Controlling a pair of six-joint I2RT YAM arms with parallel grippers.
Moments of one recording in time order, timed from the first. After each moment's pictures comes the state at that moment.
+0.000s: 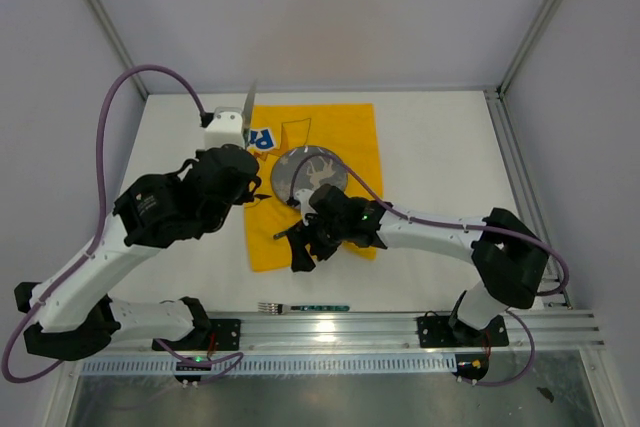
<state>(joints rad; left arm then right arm) -1.01 1.17 1.66 -1.23 -0.79 -0.58 0.99 1.58 0.98 -0.27 -0.33 0.35</state>
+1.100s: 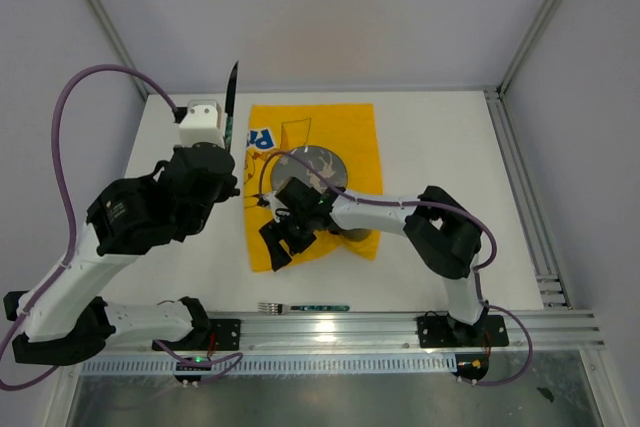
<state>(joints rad) -1.01 1.12 1.71 -1.22 -0.85 -0.56 1.00 1.96 1.33 -0.38 -0.42 0.28</state>
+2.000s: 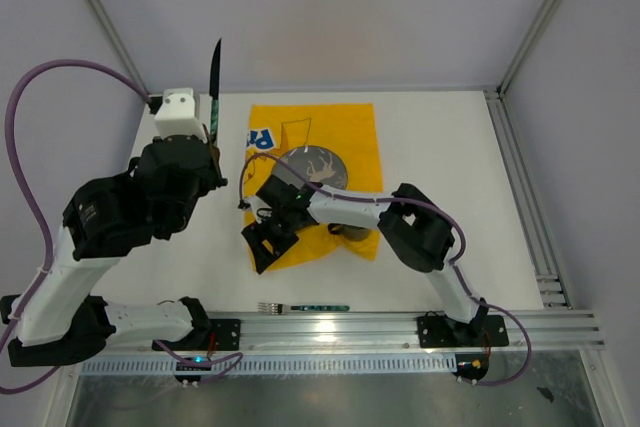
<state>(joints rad) -1.01 1.12 1.82 -1.22 -0.89 -0.52 1.02 2.15 1.57 -0.49 -0.52 0.26</state>
